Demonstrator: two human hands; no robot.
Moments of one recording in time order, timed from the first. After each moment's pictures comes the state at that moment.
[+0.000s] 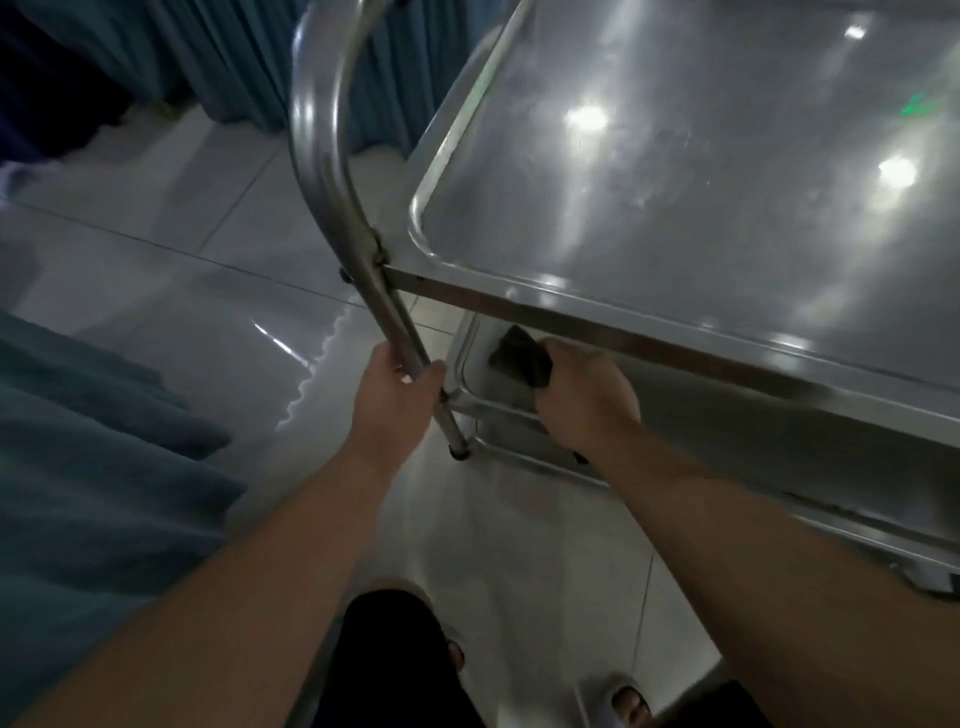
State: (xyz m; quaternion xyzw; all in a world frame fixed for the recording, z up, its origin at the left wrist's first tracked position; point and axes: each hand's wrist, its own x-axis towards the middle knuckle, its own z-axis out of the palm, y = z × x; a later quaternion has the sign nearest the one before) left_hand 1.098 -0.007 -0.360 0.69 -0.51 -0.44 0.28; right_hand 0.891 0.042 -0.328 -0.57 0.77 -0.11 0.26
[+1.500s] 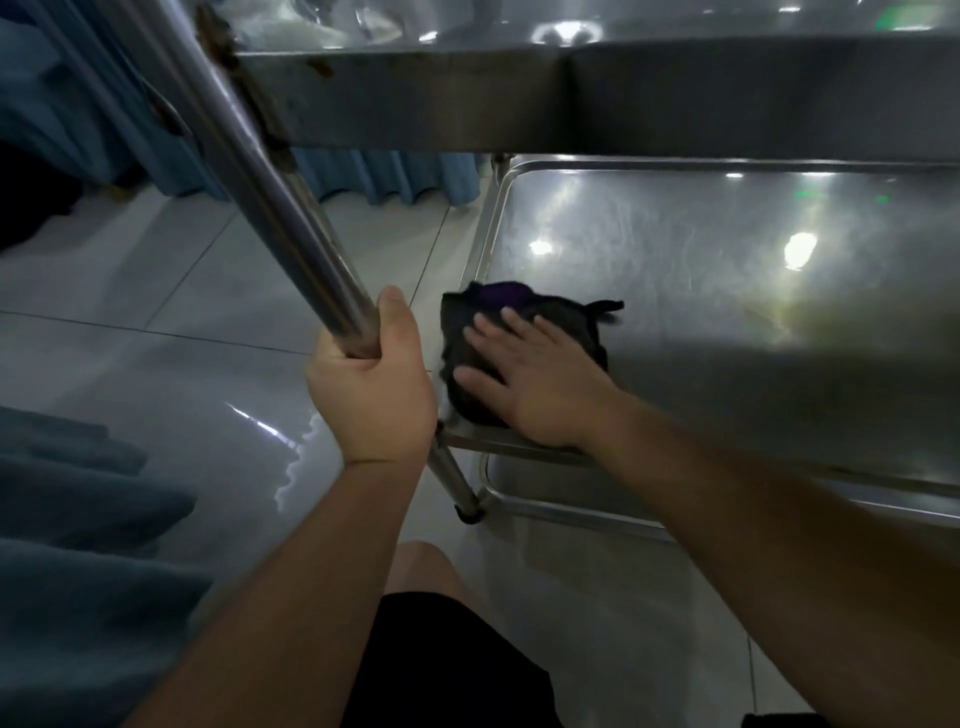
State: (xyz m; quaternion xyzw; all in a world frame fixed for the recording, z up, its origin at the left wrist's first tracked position) left_hand 1.066 -0.055 -0.442 0.53 -0.46 -0.34 0.62; right_hand 0.909 -0.043 -0.487 -0.73 0.66 -0.07 0.17
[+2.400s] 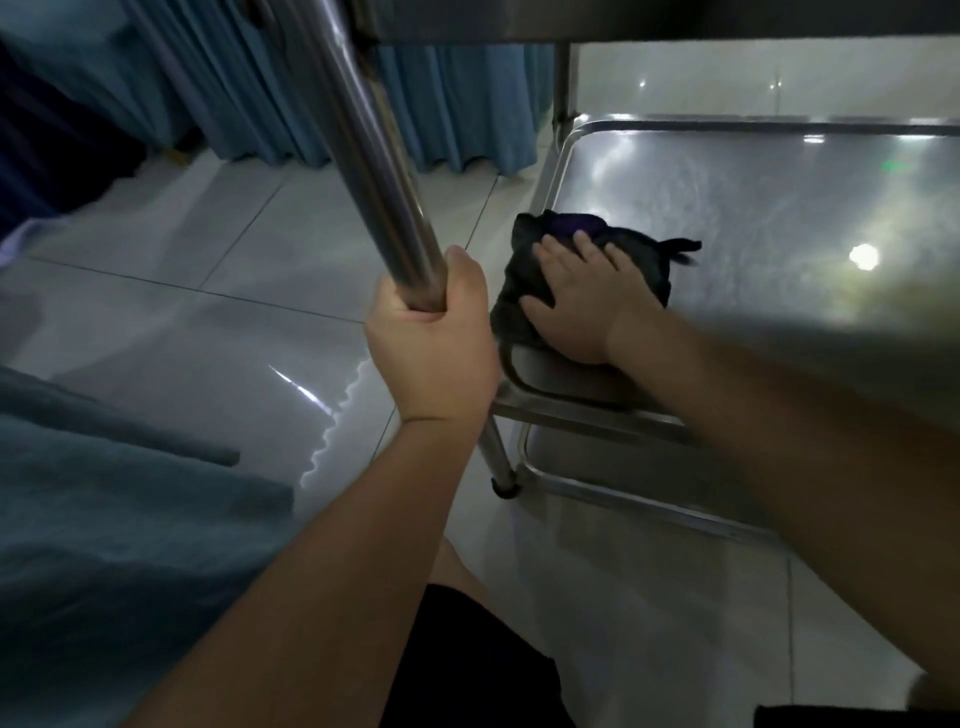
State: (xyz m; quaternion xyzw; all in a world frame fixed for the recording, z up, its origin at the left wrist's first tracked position) left_hand 1.065 -0.052 -0.440 0.51 -0.45 -0.38 0.63; right_hand 0.901 -0.106 -0.500 -0.69 0.71 -0.03 0.10
